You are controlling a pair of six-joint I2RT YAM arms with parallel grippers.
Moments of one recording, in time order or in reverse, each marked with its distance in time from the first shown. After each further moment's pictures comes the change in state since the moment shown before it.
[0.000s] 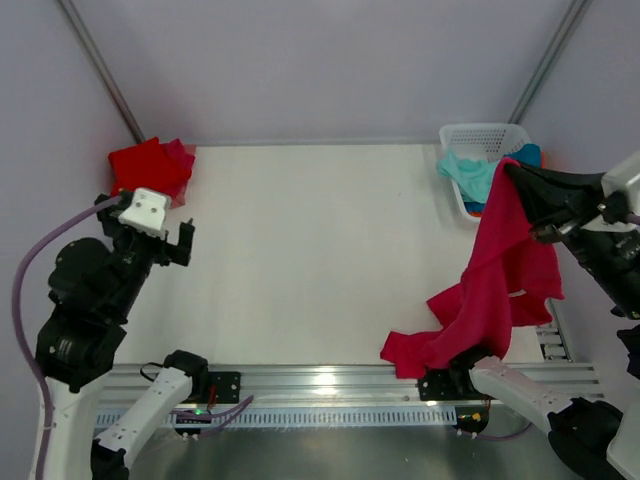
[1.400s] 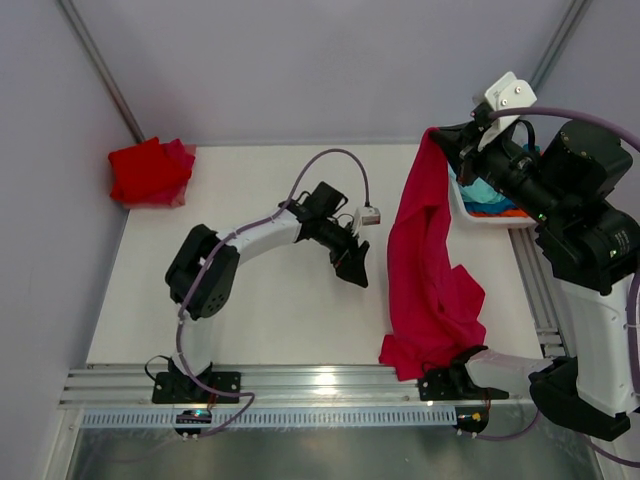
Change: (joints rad) left arm -0.387 1.306 0.087 0.256 1.088 -0.086; right arm 0.000 0.281 0.018 0.001 -0.035 0.023
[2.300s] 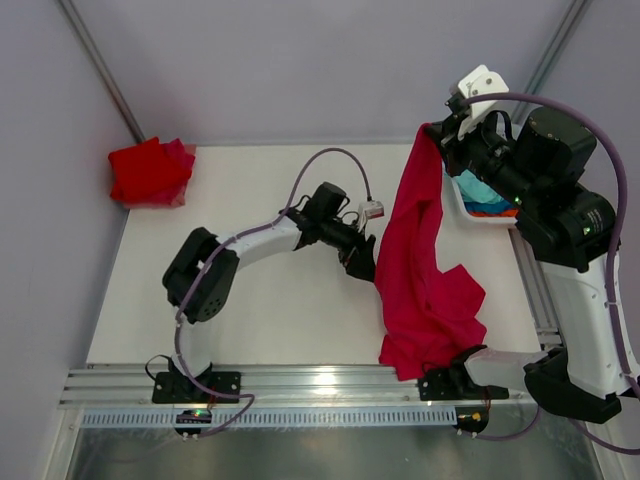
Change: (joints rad) left arm -0.035 0.051 -0.023 0.346 0.035 -0.332; right arm 0.000 0.058 -0.026 0.003 0.084 -0.039
